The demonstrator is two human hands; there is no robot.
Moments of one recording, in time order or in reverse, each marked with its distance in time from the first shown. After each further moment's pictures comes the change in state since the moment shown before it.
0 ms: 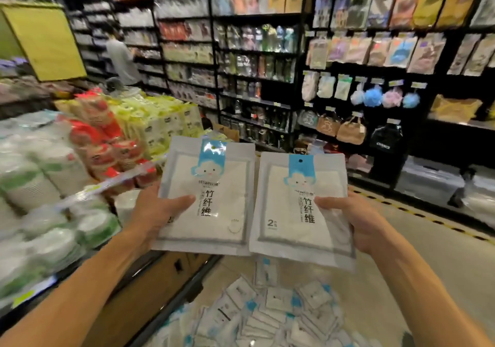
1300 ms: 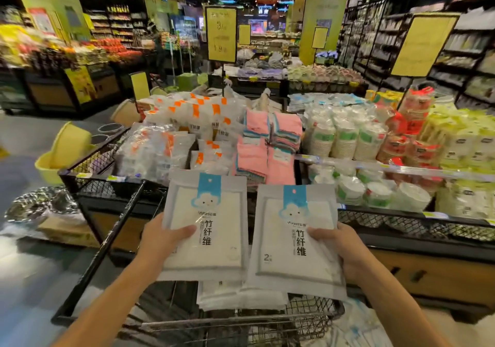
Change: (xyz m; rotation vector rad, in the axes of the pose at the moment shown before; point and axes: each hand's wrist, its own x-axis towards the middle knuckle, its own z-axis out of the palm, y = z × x) left_hand -0.527 -0.111 -0.437 -0.081 1.115 -0.275; right_hand -0.298 0.226 0.453 -0.358 -0.972 0.212
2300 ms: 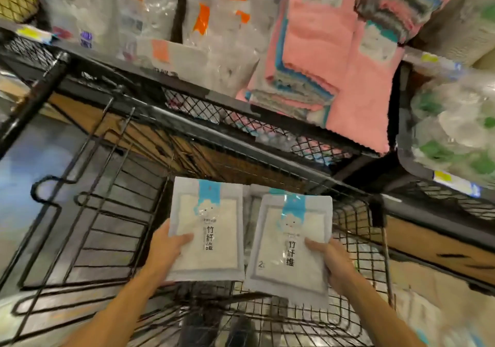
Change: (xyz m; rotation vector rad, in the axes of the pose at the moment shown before) left_hand 0.214 -0.334 0.087 0.053 0.157 -0.623; right_hand 0.332 0.246 0.003 -0.202 0.045 0.528
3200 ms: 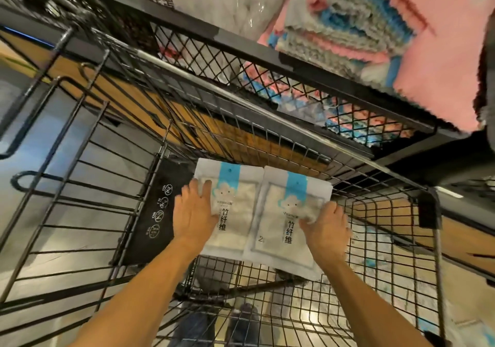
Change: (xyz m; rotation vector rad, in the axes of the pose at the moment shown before) left_hand 0.104 -0.047 0.069 1.334 0.163 0.564; right_hand 0.121 0.046 0.065 -1.151 0.521 -0.298
